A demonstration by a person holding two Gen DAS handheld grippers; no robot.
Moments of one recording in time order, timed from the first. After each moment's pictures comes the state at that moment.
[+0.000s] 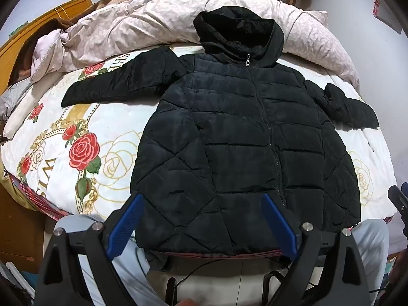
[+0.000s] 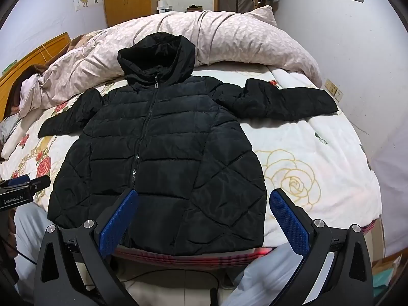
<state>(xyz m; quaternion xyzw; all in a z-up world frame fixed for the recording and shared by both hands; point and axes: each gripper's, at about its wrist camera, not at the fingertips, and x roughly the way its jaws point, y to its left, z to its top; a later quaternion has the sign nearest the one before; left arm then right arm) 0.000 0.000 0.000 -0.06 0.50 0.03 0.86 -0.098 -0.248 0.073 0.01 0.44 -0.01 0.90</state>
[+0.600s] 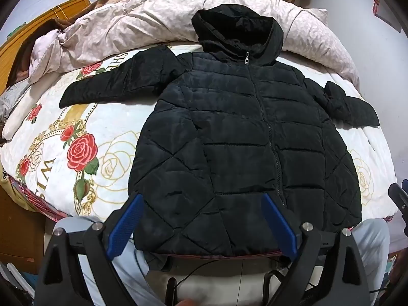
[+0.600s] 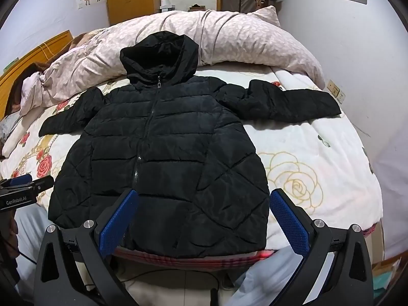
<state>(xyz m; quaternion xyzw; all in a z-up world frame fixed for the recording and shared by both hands) 0.001 -0.002 -0.004 -0.06 0.50 0.03 0.87 -0.090 -0.244 0.073 0.01 0.44 0.00 0.90</state>
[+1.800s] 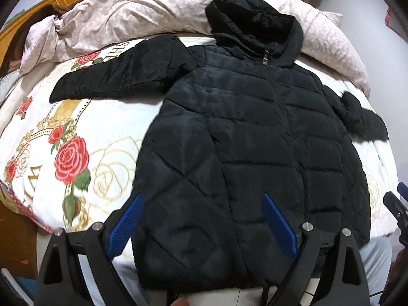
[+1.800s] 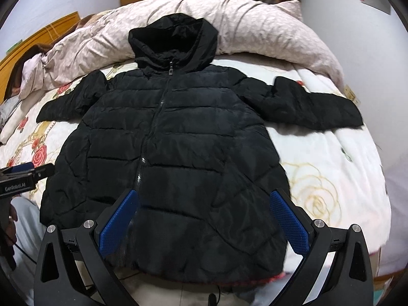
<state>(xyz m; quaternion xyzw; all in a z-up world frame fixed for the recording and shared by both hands) 0.058 0.041 -0.041 -0.08 0.52 0.04 0.85 -0.017 -0.209 0.040 -0.03 0.48 0.04 0.88</state>
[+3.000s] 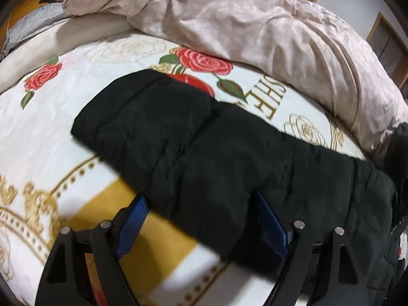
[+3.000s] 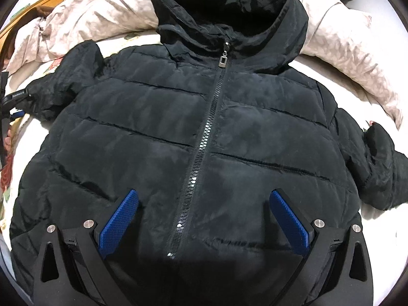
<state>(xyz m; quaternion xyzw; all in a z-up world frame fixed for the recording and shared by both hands) 0.238 0.346 -0.167 -0.26 0.42 0.22 0.84 0.168 -0.119 -0.070 -0.09 0.51 0.09 0.85</state>
